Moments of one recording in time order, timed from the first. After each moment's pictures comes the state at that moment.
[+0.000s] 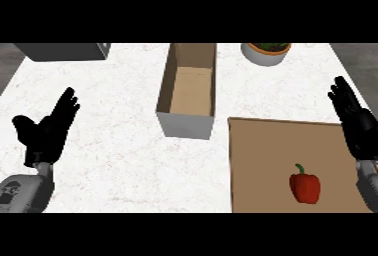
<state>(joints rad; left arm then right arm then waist) -0.19 0.39 -0.04 -1.30 0.23 0.14 0.04 -0.20 -0.56 0.14 -1.35 -0.33 -0.21 -0.07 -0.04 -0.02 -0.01</state>
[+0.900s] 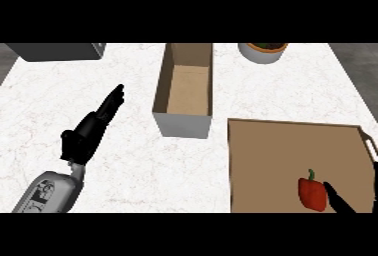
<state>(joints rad) -0.23 0.34 -0.25 -1.44 0.12 0.05 0.01 0.27 -0.65 0.32 -1.37 0.36 -0.89 0.12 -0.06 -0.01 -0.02</state>
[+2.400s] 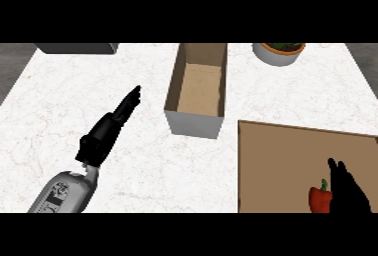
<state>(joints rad) -0.25 0.28 -0.30 -1.49 0.07 0.04 0.05 0.25 -0.50 0.52 -2.13 0.96 -0.17 1.18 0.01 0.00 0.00</state>
